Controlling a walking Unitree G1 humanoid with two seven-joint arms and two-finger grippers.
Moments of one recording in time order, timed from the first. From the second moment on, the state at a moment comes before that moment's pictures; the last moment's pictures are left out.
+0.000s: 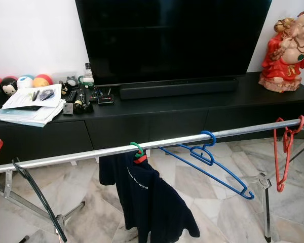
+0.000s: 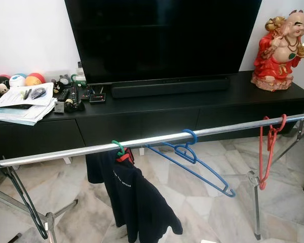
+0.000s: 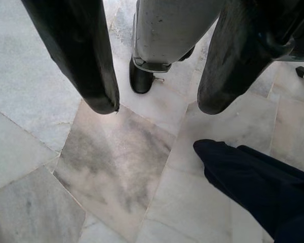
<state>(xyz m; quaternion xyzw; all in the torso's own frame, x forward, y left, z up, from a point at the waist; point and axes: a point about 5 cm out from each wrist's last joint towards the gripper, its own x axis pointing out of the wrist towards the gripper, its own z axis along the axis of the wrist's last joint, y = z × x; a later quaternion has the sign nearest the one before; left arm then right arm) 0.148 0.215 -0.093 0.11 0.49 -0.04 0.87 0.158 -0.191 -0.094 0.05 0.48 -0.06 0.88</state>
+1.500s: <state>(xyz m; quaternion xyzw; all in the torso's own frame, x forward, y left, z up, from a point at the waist) 0.147 0.214 -0.094 0.10 0.50 -0.04 0.86 0.154 -0.171 -0.098 0.06 0.48 -0.05 0.87</state>
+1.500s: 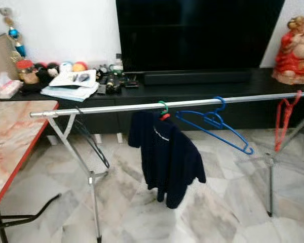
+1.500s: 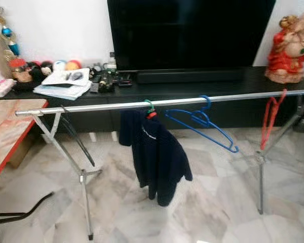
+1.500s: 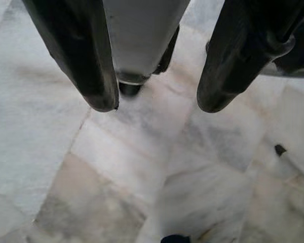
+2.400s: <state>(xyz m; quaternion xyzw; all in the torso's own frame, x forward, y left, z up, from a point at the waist) 0.144 0.221 -0.093 0.10 0.49 -0.04 0.86 0.158 -0.194 -0.094 0.04 0.48 -0.06 0.87</state>
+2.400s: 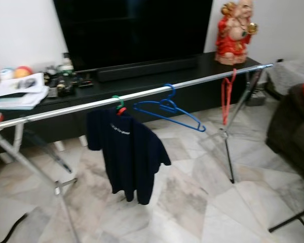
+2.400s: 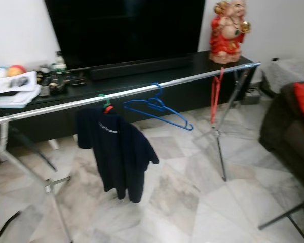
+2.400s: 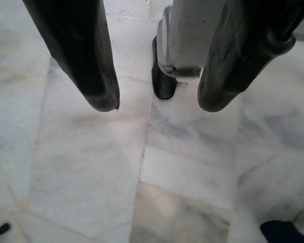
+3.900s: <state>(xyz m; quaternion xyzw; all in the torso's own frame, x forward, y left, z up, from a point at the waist) 0.142 0.215 -0.095 0.10 0.50 -0.04 0.86 0.157 -0.182 -0.096 0.05 0.48 -0.06 0.88</state>
